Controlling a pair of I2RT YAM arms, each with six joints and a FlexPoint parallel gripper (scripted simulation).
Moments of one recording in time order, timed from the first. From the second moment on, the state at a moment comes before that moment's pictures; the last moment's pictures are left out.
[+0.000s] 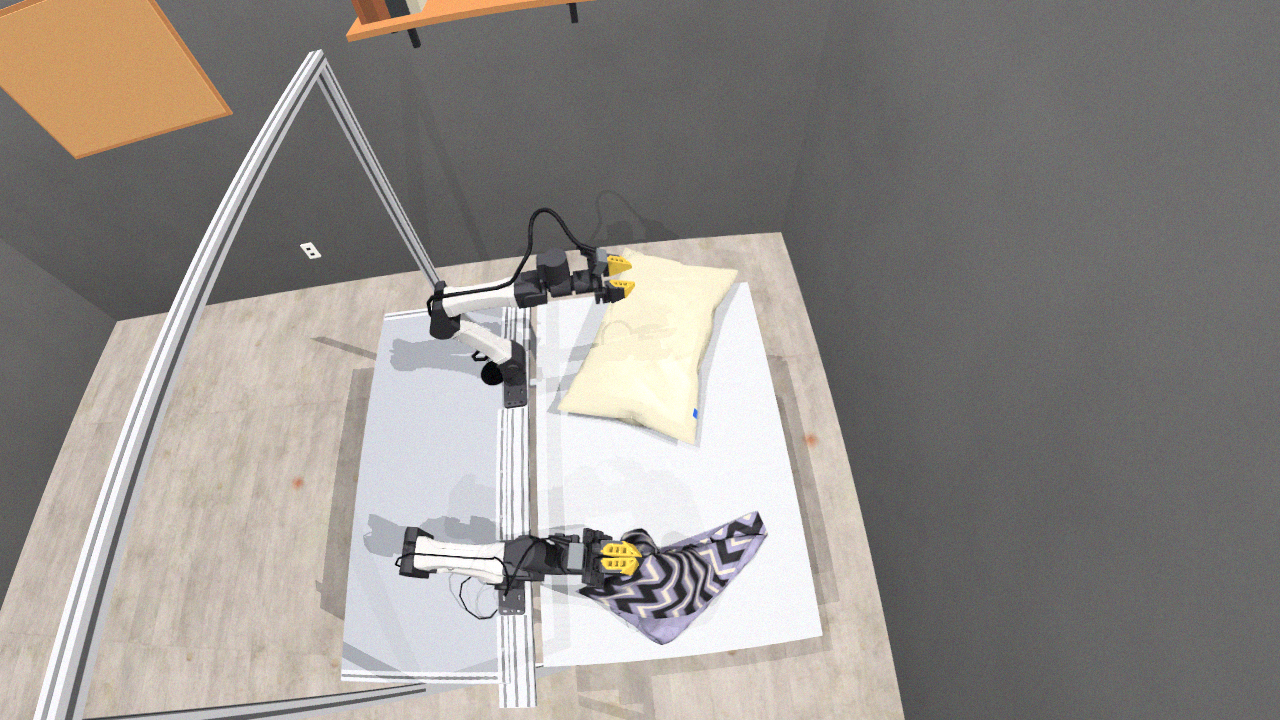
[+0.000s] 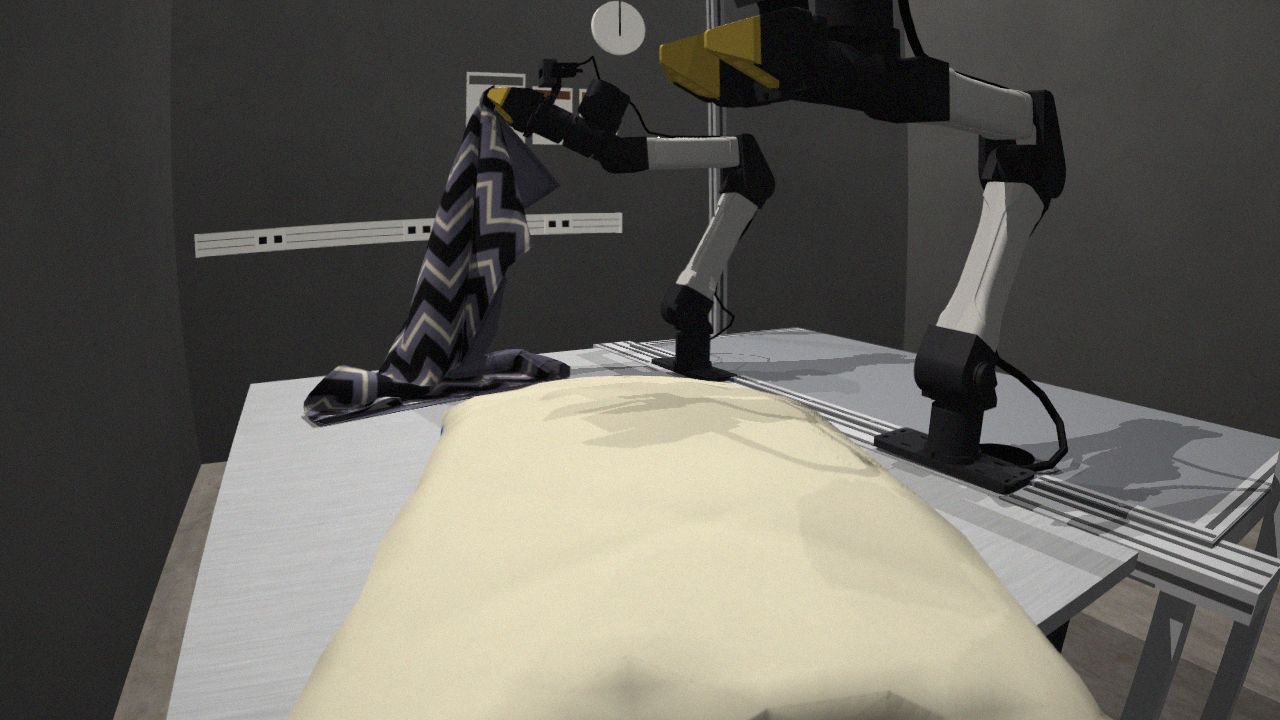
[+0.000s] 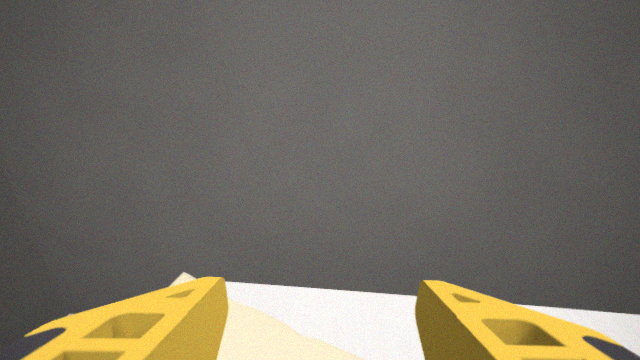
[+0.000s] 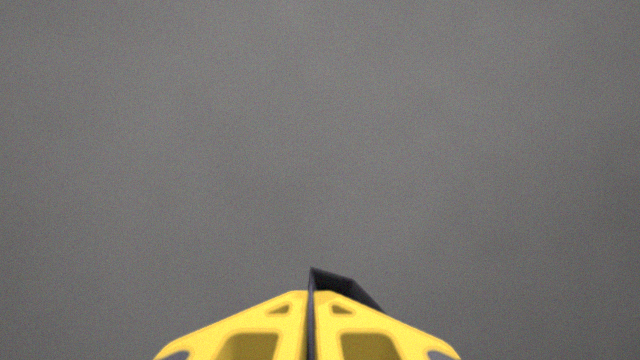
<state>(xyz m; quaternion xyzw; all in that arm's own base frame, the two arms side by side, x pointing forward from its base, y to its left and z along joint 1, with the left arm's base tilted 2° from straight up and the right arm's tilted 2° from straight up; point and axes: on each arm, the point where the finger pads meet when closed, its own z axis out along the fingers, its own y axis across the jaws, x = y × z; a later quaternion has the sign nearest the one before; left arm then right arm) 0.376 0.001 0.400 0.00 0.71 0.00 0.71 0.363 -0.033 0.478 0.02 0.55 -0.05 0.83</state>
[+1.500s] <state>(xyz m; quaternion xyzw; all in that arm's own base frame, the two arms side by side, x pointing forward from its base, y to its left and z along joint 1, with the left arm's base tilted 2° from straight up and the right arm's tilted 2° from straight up) 0.376 0.001 0.400 0.00 0.71 0.00 0.71 0.310 -0.035 0.383 0.03 0.55 -0.06 0.83</state>
